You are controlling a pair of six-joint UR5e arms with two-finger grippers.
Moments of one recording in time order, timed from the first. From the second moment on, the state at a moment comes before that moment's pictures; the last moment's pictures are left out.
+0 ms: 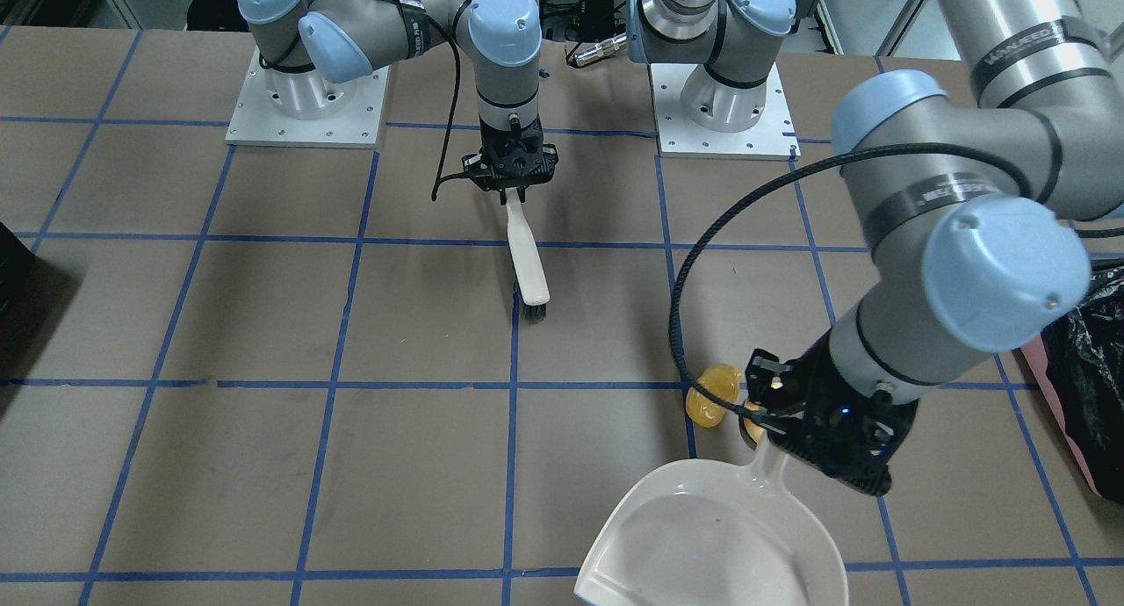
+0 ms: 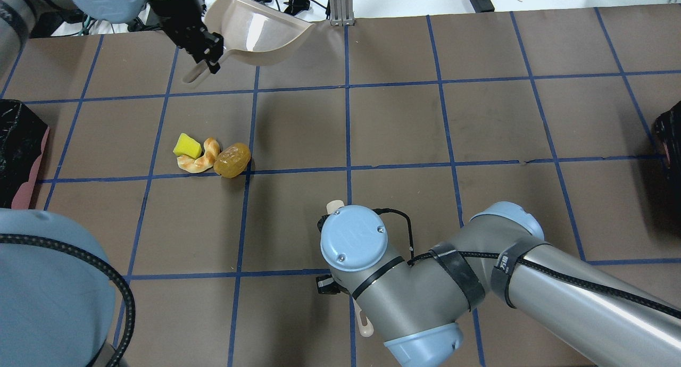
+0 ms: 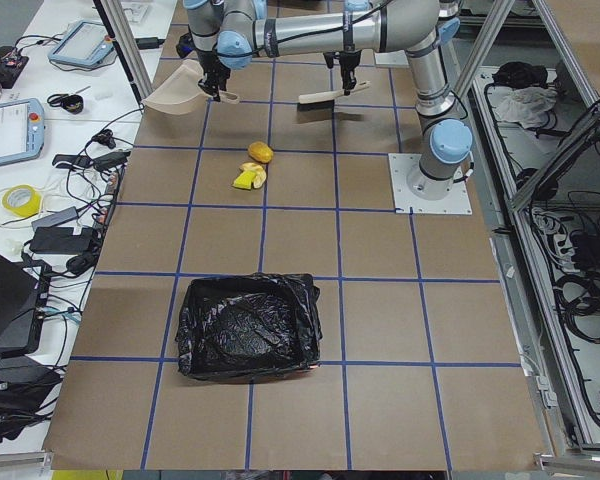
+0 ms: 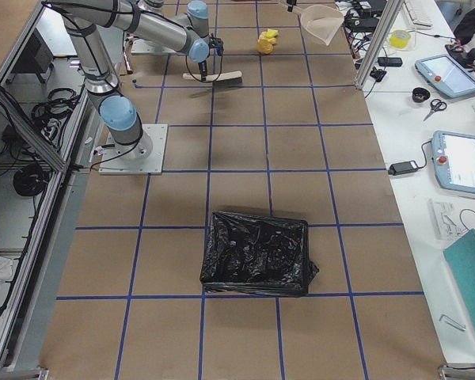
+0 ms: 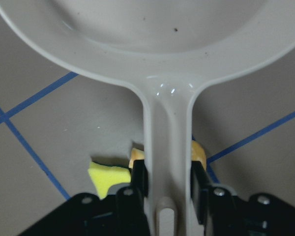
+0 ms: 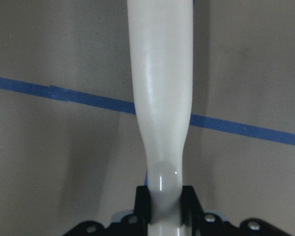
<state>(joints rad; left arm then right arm) -1.49 -2.03 -1.22 -1.50 1.58 0.66 2.18 -1.48 2.17 -2.23 -1.56 0.42</state>
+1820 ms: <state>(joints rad) -1.08 -2.11 -1.50 -0.98 1.84 2.17 2.17 -1.20 1.54 -1.87 -1.58 0.64</state>
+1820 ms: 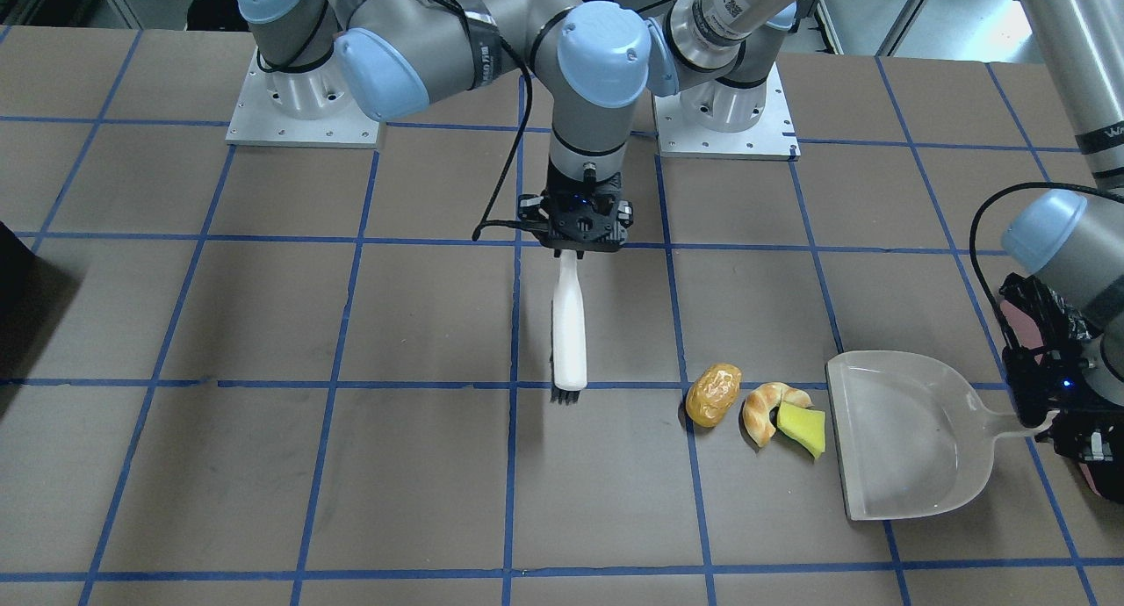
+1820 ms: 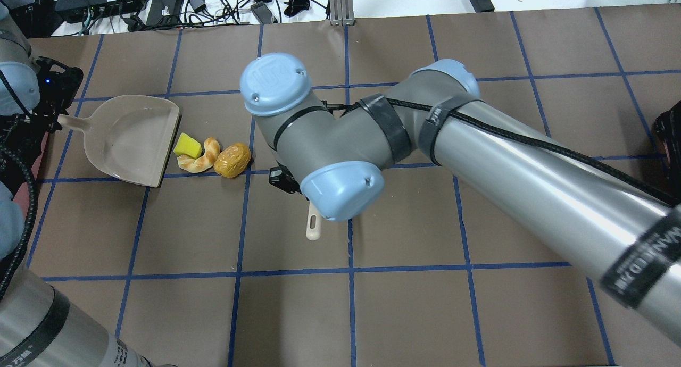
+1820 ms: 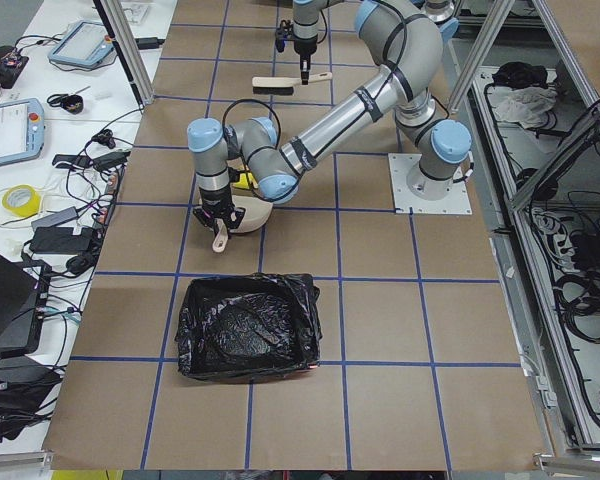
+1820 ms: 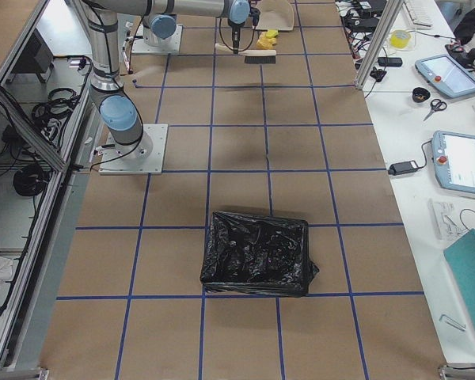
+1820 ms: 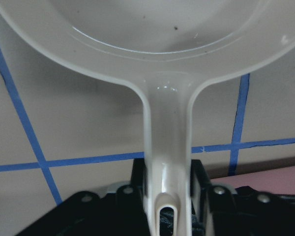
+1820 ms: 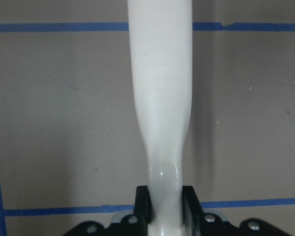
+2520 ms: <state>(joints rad) -1.08 -2.10 -1.56 -0.98 1.88 2.14 2.26 -1.00 1.39 -1.87 -1.52 0.83</state>
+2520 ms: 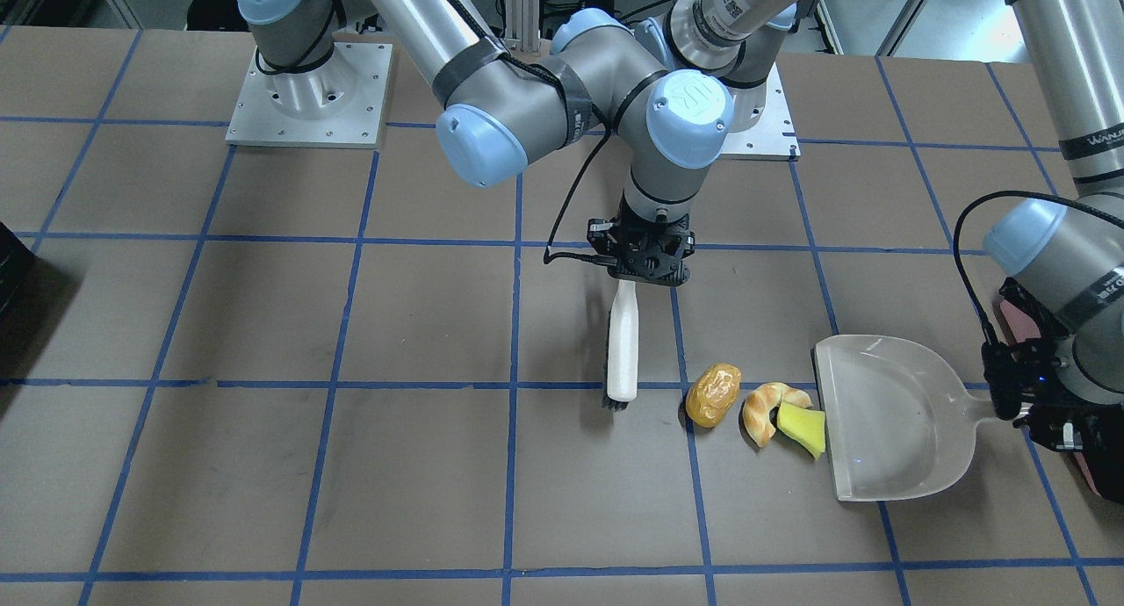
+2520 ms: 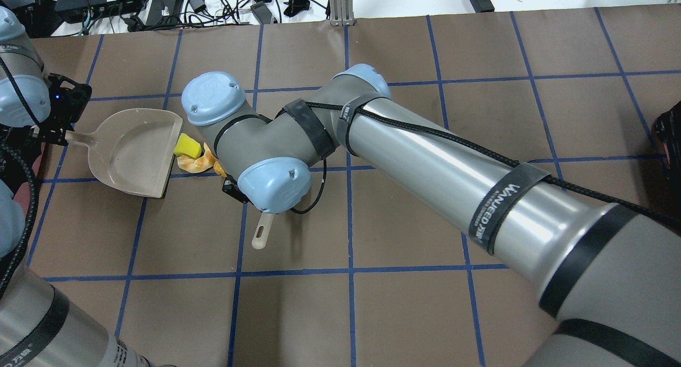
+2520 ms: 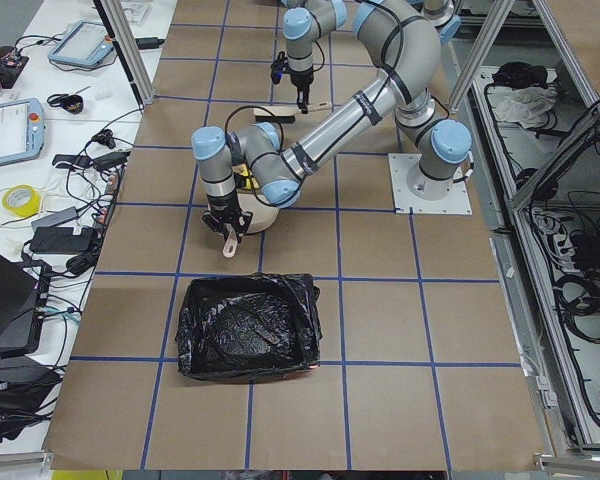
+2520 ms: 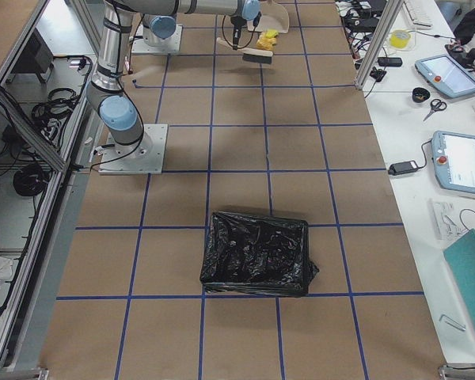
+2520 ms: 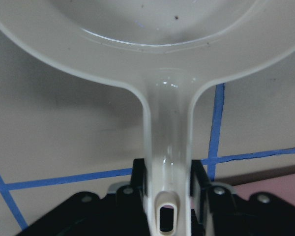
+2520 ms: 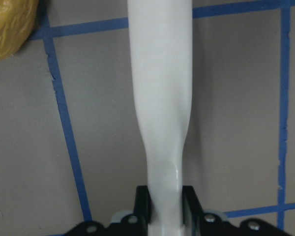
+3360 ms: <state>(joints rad) -1.09 -2.10 -1.58 -0.98 1.88 2.11 2.31 -0.84 1.20 -1.89 -1.48 0.97</state>
